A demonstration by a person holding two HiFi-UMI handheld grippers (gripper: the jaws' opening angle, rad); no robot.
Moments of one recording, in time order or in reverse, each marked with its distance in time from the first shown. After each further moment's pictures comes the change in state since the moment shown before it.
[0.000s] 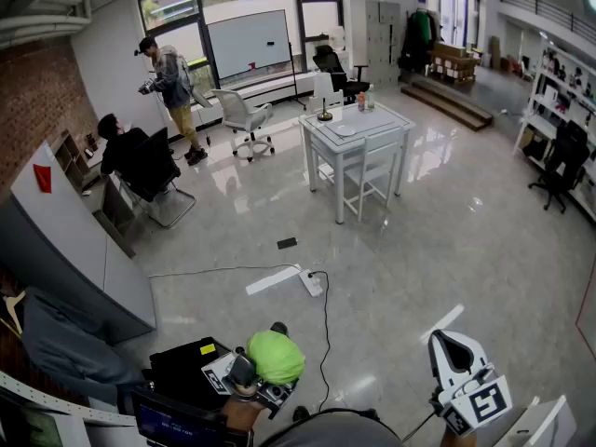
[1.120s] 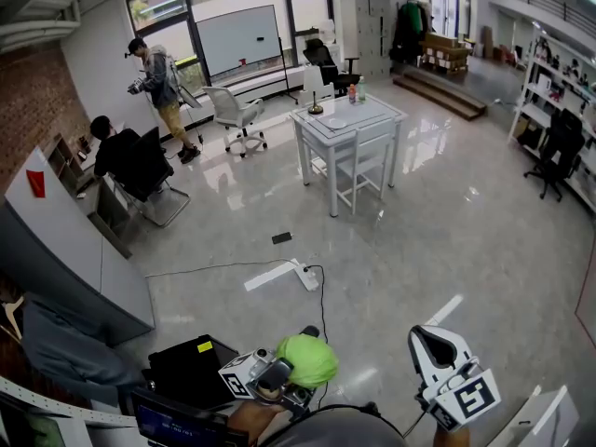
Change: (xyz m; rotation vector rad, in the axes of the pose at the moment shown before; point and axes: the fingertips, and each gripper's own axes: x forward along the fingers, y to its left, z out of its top) left arm 0.017 0.037 -0.067 0.006 0.121 0.087; right arm 0.008 0.012 -0.007 0.021 -0.003 0.073
